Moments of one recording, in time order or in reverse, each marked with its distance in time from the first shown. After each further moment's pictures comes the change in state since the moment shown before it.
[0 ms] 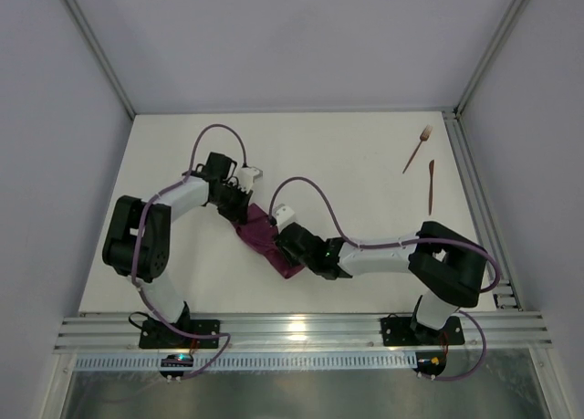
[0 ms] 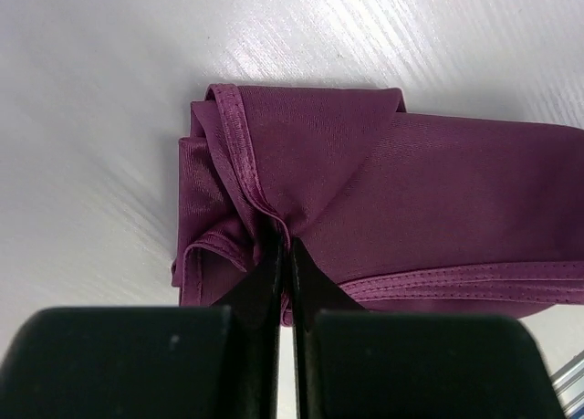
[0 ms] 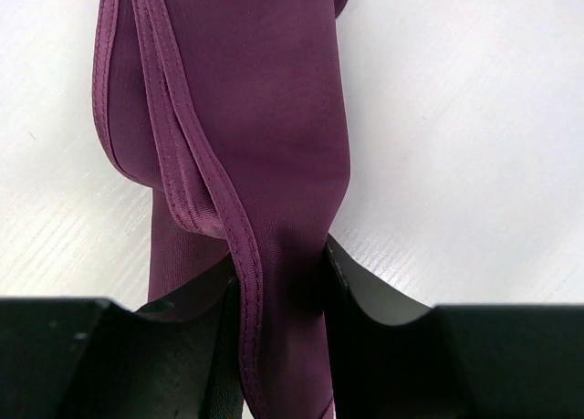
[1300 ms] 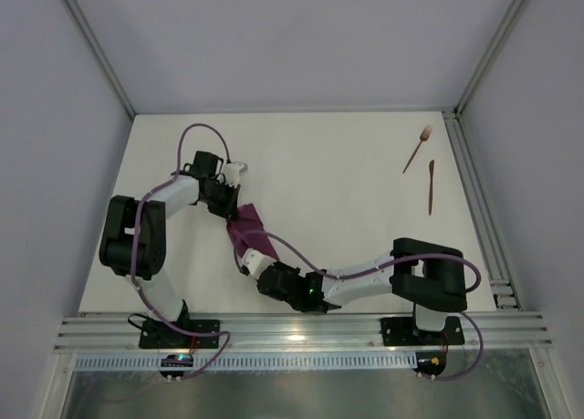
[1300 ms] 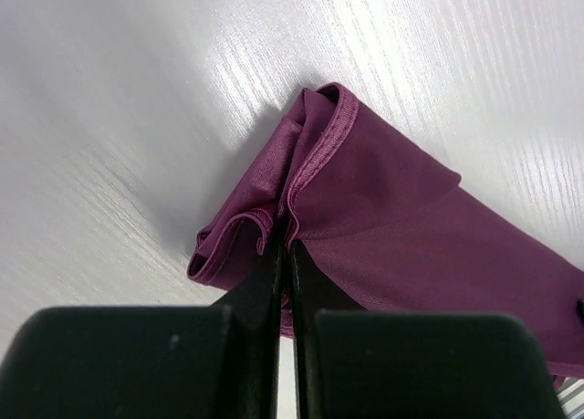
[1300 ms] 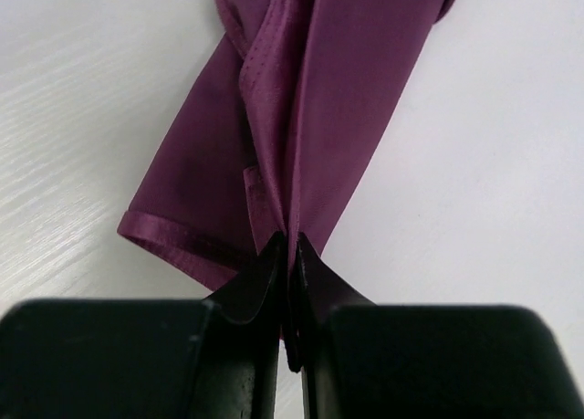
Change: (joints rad) left arm 0.098 0.012 -0.013 0.032 -0.013 -0.073; right arm 0.274 0.089 0.027 0.031 0.241 -0.233
